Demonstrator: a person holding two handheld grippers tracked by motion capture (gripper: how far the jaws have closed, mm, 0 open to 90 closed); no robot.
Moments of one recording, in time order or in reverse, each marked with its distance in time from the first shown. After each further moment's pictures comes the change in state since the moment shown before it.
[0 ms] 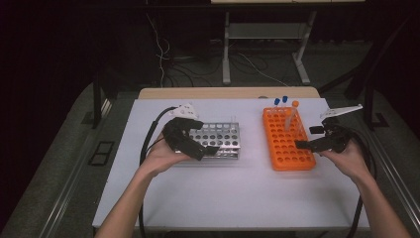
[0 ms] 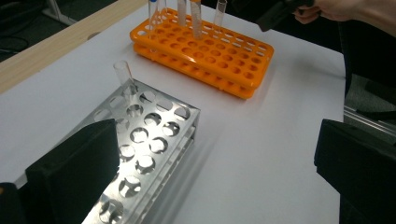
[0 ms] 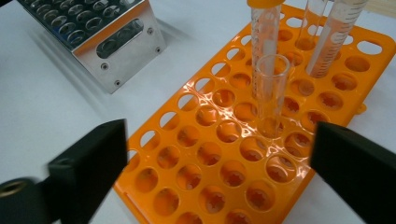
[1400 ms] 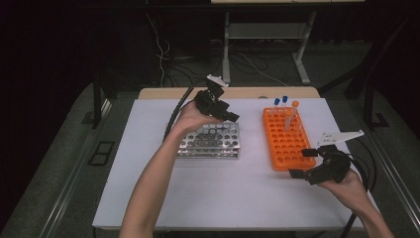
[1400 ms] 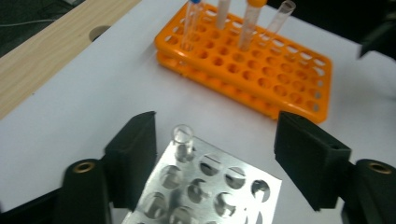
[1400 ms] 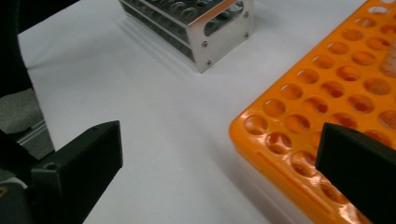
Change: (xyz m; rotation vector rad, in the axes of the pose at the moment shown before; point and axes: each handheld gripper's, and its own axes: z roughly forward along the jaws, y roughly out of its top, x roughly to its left) left arm 0.082 0.065 0.093 0.136 -0.062 -0.029; right arm 0.078 -0.034 -0.018 -0.028 0.121 -0.054
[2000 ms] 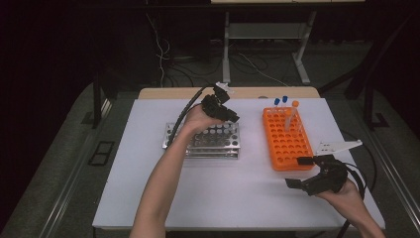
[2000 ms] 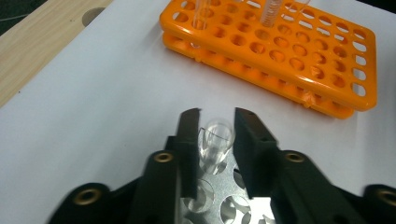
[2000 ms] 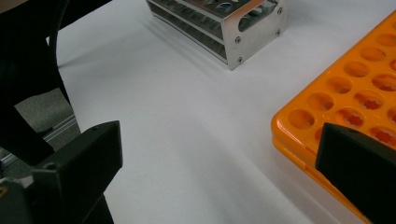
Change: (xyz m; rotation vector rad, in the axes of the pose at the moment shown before) left arm 0.021 -0.008 0.043 0.062 0.007 0.051; right arm 0.020 -0.013 0.004 -0.025 0.062 -0.002
